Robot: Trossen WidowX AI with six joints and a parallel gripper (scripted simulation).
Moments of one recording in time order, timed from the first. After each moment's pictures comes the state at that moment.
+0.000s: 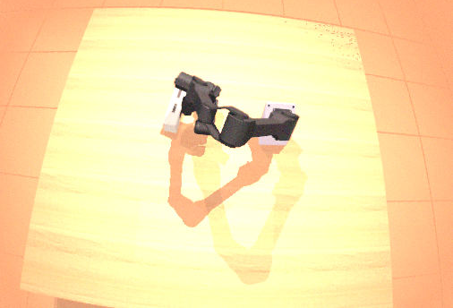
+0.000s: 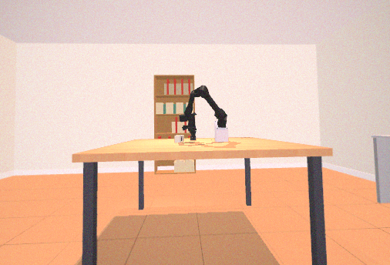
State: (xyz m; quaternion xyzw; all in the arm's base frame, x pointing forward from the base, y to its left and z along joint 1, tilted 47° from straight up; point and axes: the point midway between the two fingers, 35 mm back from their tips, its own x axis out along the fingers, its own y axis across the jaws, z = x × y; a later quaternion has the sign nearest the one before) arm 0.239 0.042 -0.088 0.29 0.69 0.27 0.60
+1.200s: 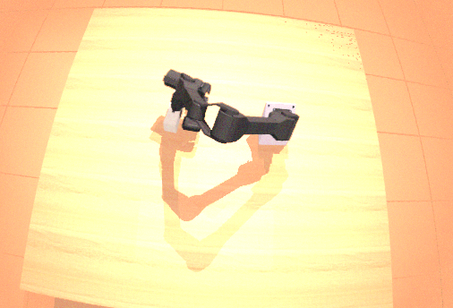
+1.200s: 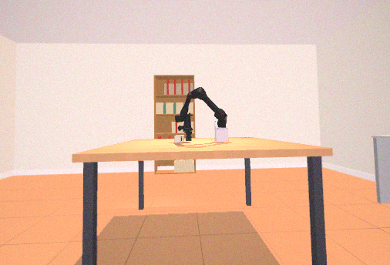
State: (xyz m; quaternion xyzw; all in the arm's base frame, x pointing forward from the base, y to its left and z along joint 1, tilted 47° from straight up) arm 0.276 0.037 -0.098 0.31 0.70 0.25 0.59
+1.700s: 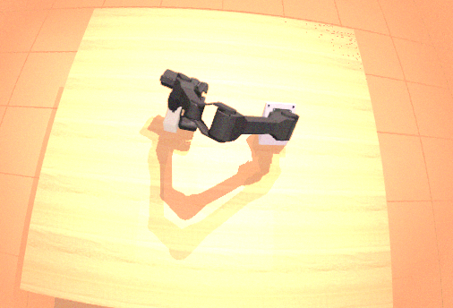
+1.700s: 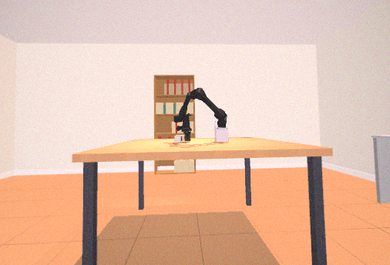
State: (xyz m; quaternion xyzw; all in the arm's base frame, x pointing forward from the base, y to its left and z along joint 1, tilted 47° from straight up) arm 0.287 0.037 -0.100 0.31 0.70 0.24 0.59
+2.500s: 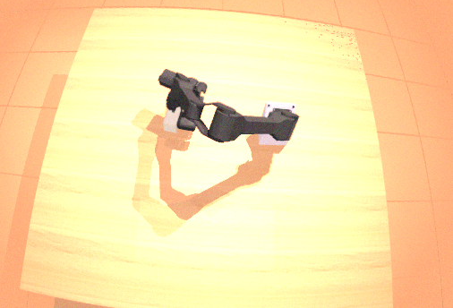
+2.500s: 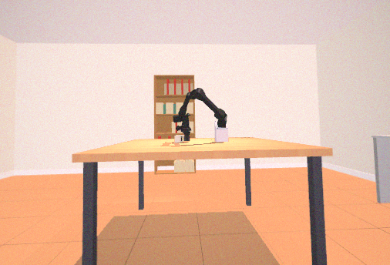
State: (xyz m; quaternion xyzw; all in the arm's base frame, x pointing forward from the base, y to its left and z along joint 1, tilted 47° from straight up) arm 0.292 0.036 -0.100 0.31 0.70 0.24 0.59
